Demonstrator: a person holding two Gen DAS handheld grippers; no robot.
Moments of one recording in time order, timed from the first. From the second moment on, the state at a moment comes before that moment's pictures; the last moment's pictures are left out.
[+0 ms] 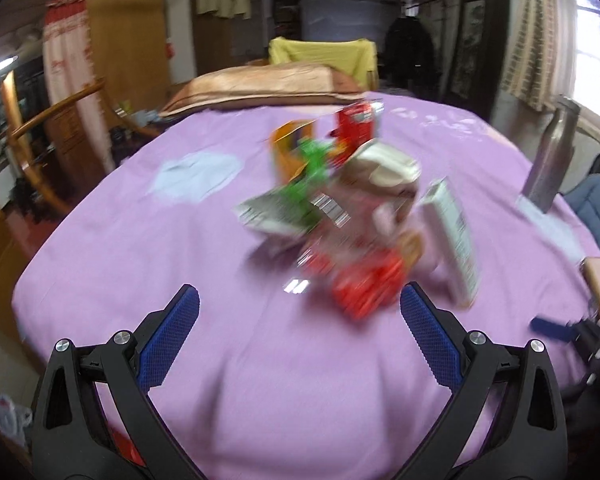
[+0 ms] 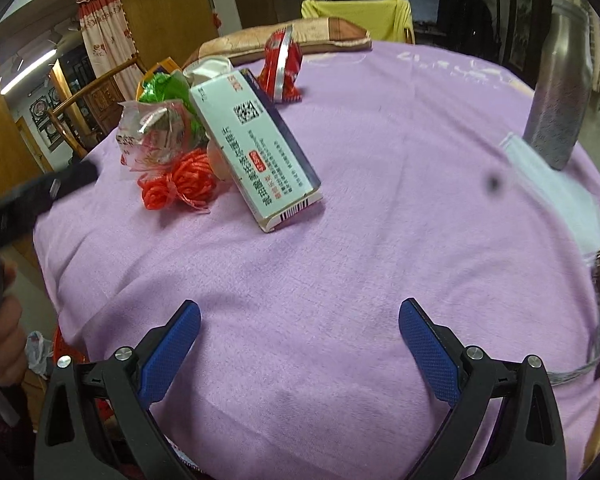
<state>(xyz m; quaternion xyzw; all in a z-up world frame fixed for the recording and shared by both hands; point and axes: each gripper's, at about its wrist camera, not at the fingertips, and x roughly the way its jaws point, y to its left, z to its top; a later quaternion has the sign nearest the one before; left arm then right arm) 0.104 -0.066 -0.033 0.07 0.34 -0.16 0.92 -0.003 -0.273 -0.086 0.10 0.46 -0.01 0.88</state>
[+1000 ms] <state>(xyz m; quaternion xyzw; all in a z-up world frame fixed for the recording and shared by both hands) 0.097 0.025 -0.057 0.03 0.35 -0.12 0.93 -0.019 -0.272 -0.069 0.10 0.40 0.05 0.91</state>
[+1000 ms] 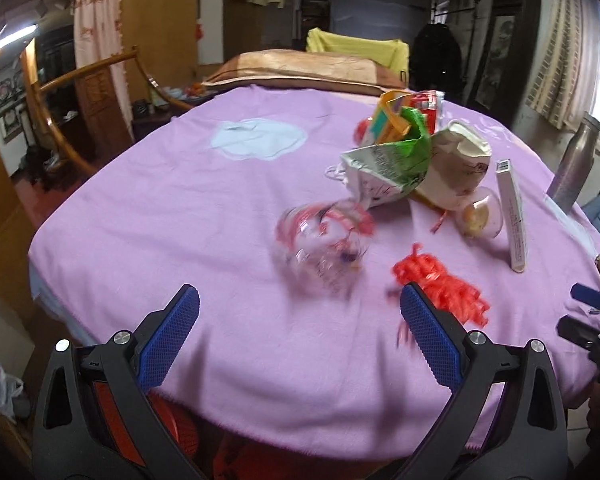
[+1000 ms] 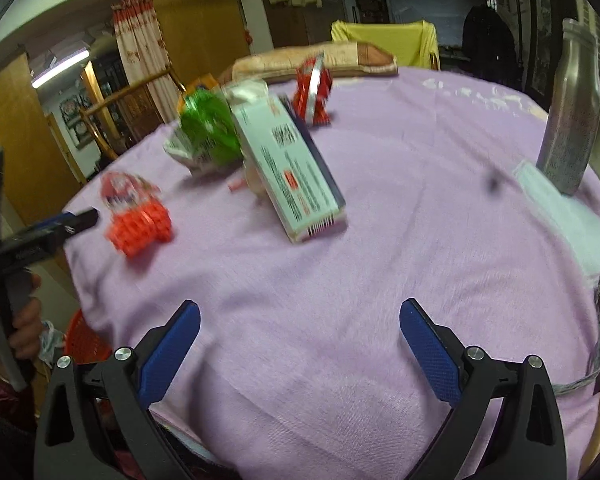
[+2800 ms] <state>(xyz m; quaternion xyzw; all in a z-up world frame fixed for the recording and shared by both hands) 0.171 0.068 -0.067 -0.05 0.38 -0.12 0.91 0.039 -0.201 -0.054 0.11 0.40 0.16 0.90</state>
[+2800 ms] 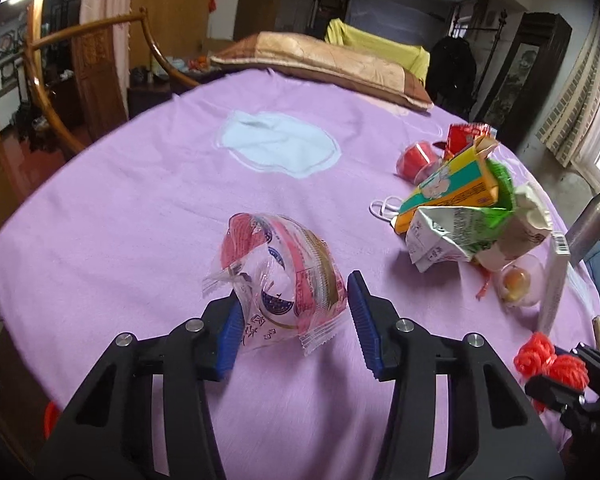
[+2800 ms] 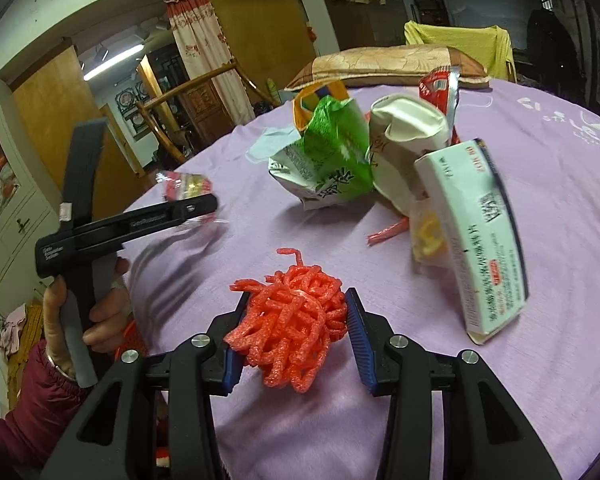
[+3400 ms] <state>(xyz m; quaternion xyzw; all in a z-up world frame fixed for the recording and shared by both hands) 0.039 0.232 -0.111 -0.11 0.42 0.07 0.90 0.016 -0.139 -0.031 0.08 0.37 0.23 0.90</state>
